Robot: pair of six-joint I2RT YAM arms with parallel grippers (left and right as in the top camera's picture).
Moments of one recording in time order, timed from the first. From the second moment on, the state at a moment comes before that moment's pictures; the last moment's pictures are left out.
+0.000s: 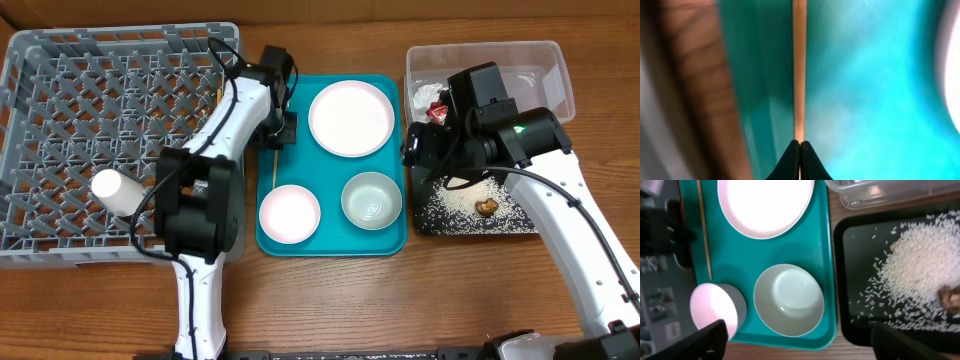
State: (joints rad) left arm -0.24 2.26 1.87 -1.12 -0.02 -0.21; right arm 0.30 1.52 1.43 -1.08 -0.17 0.48
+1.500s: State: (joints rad) left arm -0.26 2.27 1.77 -0.92 -0.07 -0.19; right arm 0.30 1.52 1.43 -1.08 -0.17 0.48
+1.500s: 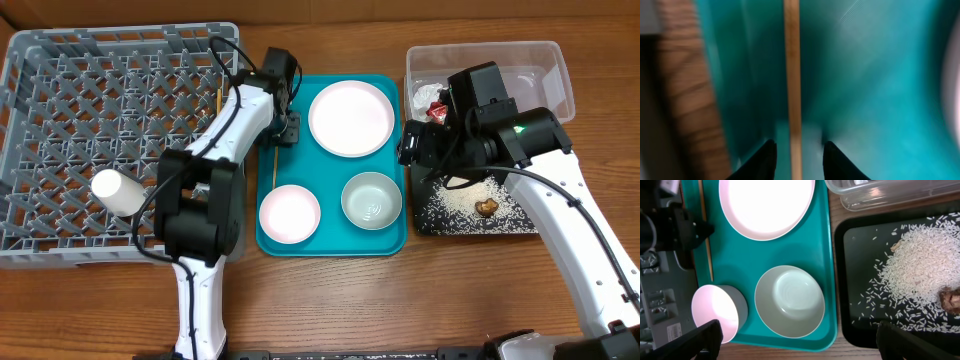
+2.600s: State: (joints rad) left arm -0.22 1.84 1.83 -1.18 -0.20 -0.18; right arm 0.30 1.52 1.43 -1.08 -0.17 0.48
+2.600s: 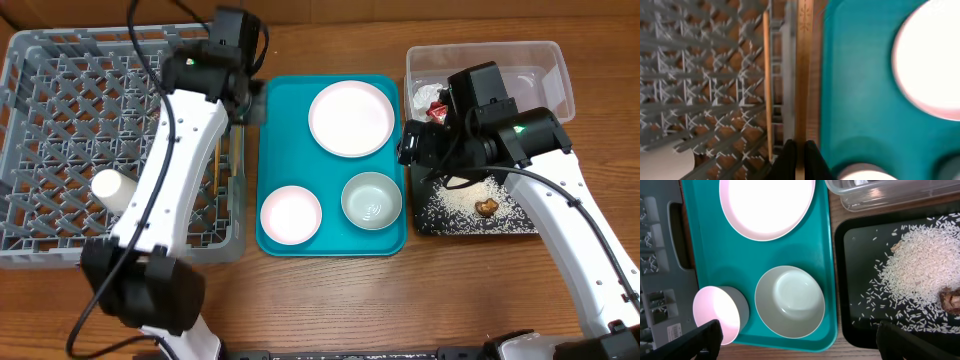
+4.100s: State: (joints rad) left arm -0.34 1.86 1.83 -1.24 0.16 -0.13; right arm 0.28 1.52 1.43 -1.07 -0.18 0.50
